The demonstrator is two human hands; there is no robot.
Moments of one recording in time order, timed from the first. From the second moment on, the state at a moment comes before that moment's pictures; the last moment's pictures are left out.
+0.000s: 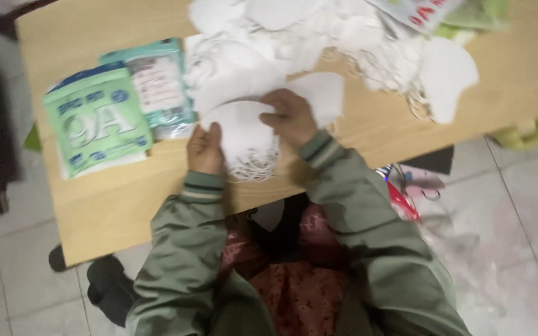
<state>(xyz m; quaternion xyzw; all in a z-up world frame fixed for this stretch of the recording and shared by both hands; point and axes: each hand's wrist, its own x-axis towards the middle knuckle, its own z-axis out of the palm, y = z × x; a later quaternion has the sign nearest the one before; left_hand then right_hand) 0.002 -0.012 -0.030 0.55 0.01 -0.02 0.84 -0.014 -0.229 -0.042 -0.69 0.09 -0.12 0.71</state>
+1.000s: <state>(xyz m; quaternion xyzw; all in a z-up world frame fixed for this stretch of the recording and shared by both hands) 0.020 0.000 -0.029 0.56 0.08 0.02 0.83 -0.037 -0.232 0.001 -0.62 0.07 -0.02 0.78</state>
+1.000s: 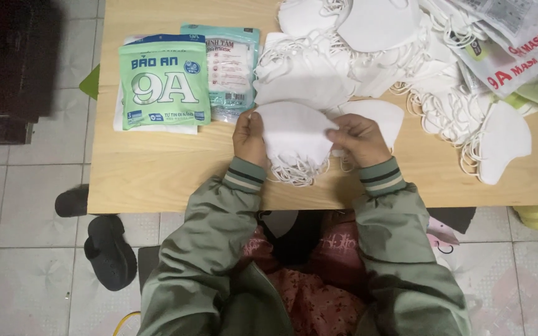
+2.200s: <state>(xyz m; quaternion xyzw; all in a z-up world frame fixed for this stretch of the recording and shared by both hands) 0.028 0.014 -0.064 0.61 0.01 -0.12 0.78 -0.026 -0.314 -0.050 -0.87 0.20 -0.34 0.28</state>
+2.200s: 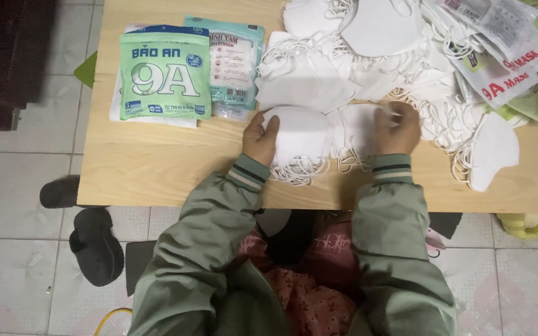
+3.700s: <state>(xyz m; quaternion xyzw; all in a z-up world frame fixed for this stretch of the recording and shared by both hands) 0.006 0.002 0.026 0.61 0.03 -0.15 0.77 -0.026 -0.230 -0.031 -0.53 0.16 -0.08 0.83</state>
